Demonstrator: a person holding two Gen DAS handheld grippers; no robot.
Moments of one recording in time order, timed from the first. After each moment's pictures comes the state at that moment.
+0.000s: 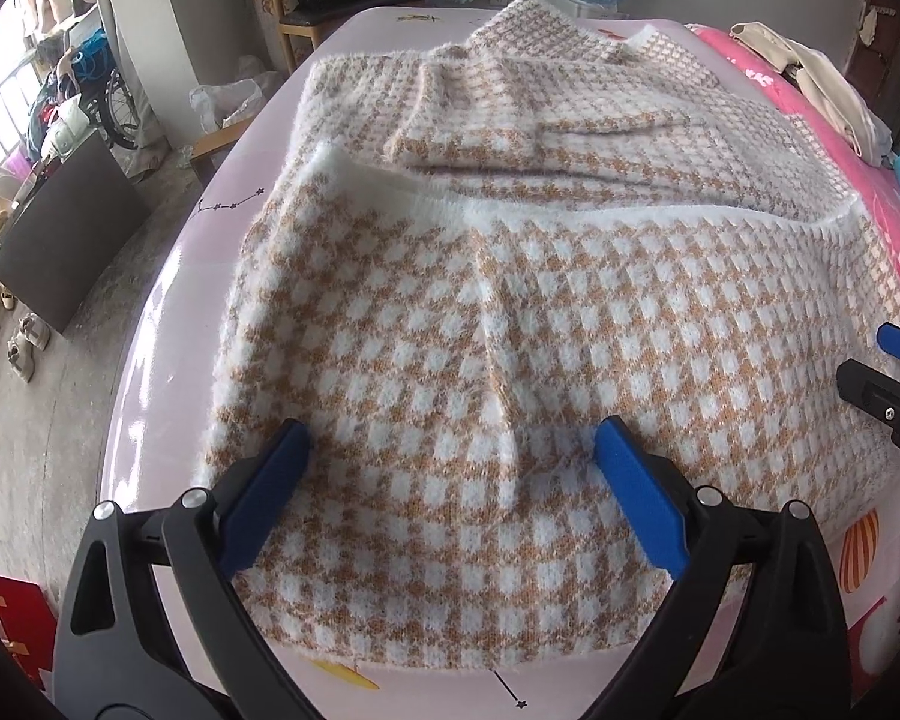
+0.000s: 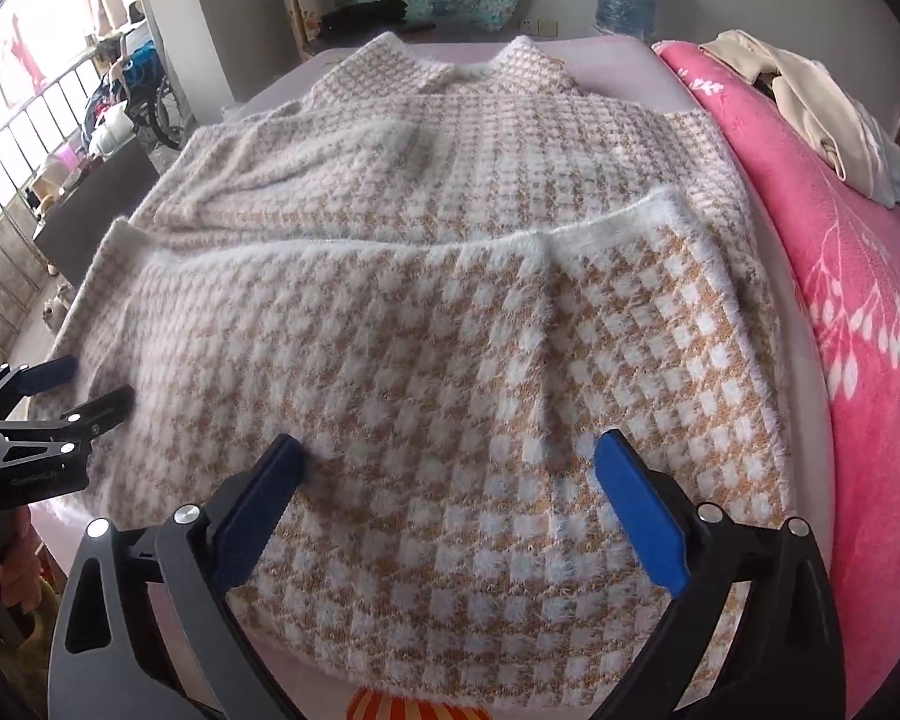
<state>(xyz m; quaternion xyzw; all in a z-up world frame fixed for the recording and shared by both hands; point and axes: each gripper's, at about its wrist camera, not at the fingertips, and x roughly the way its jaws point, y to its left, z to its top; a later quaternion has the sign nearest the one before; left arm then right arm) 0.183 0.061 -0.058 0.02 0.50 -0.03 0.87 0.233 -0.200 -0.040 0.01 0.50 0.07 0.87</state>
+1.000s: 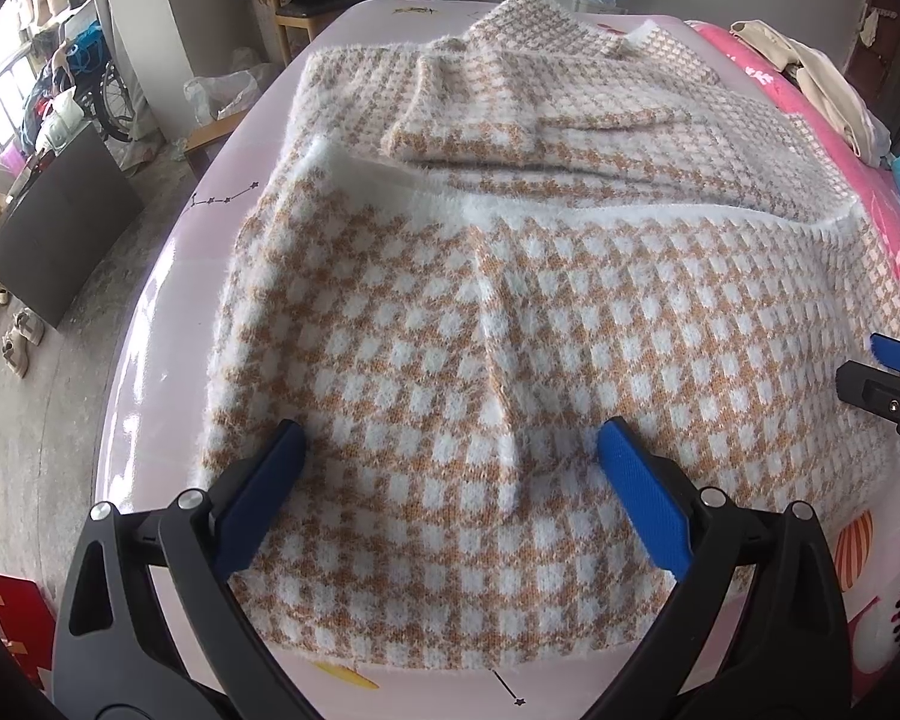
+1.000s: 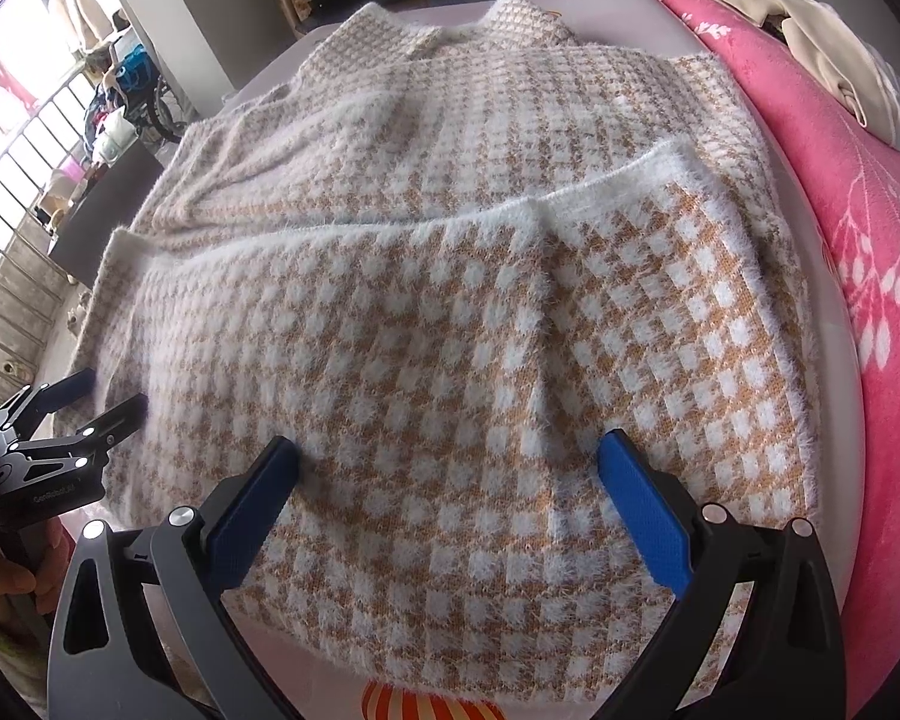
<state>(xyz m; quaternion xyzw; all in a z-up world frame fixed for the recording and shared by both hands) 0.186 0.061 -0.060 0.02 0.50 -0.03 0.86 0.246 -0.208 -0.047 0.05 0.54 0.10 0.84</state>
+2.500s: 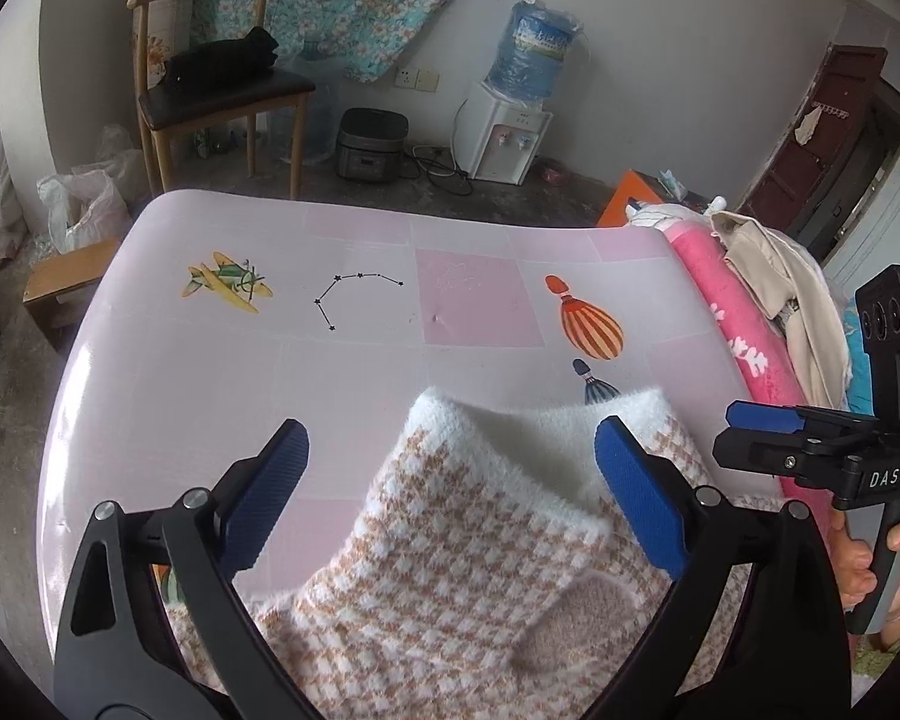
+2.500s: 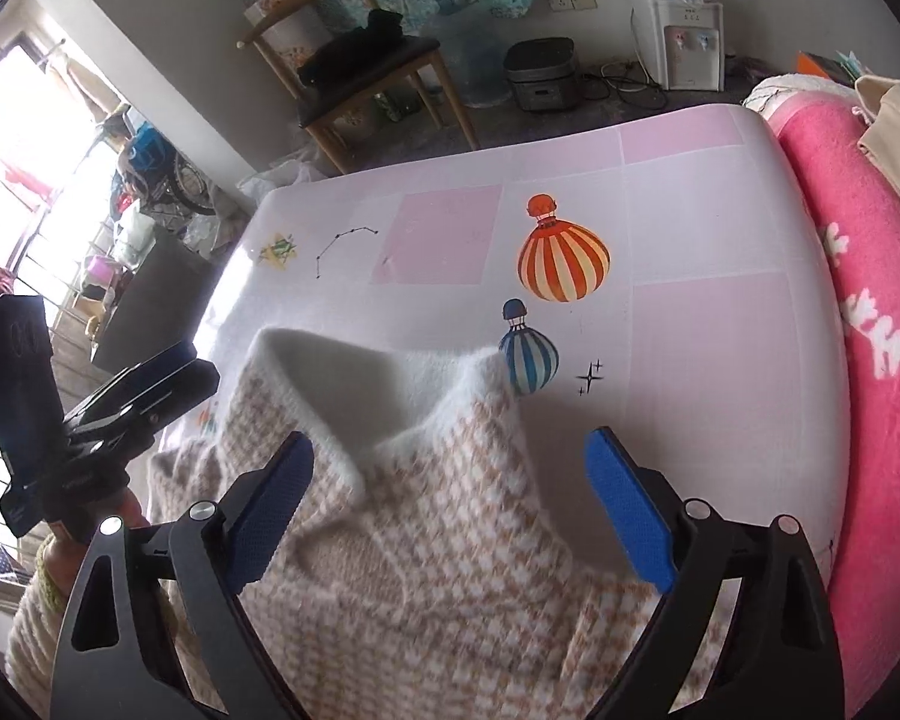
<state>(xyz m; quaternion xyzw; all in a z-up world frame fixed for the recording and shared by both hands) 0.549 -0.003 0.005 -0.08 0.44 -0.17 0.88 0.605 -0.249 0.009 0.12 0.54 0.17 0.82</state>
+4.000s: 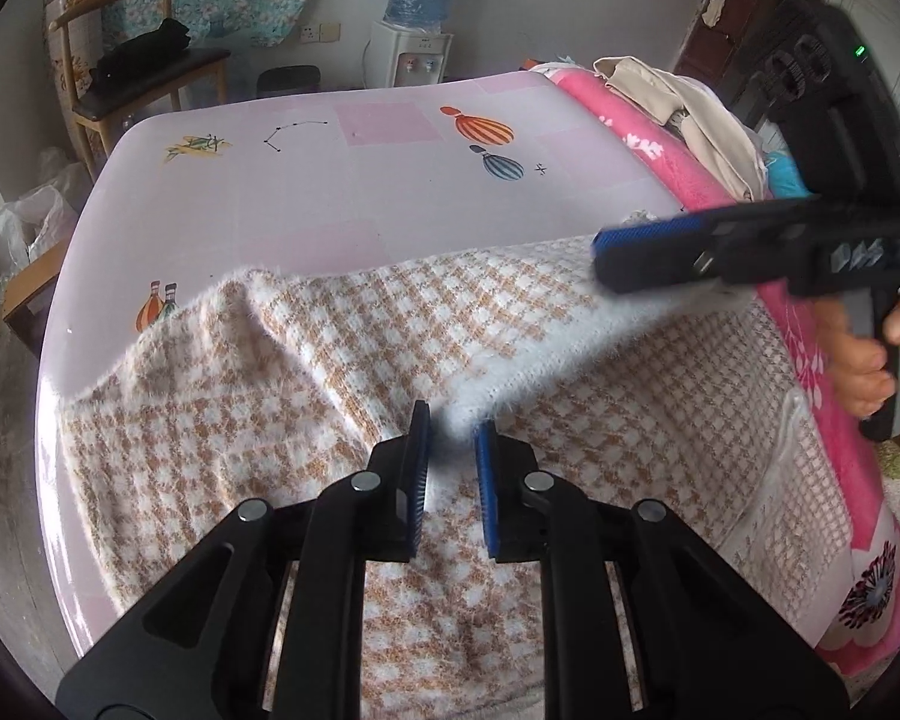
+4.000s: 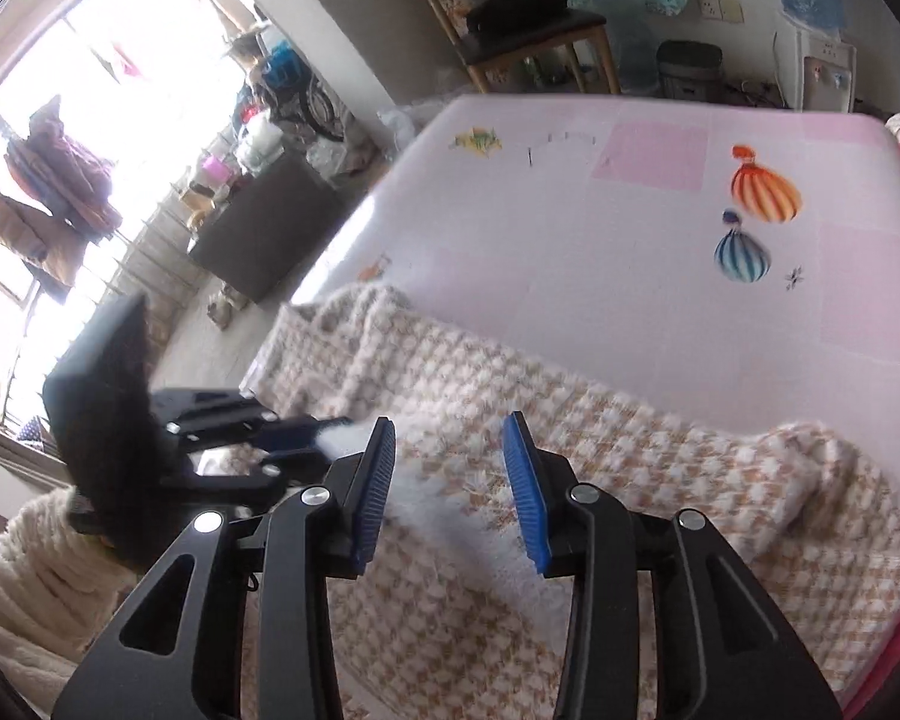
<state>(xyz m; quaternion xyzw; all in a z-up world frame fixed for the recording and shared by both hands) 0.385 0.025 -0.017 0.02 0.47 -0.27 0.84 0.492 -0.155 0.004 0.06 0.54 0.32 0.78</state>
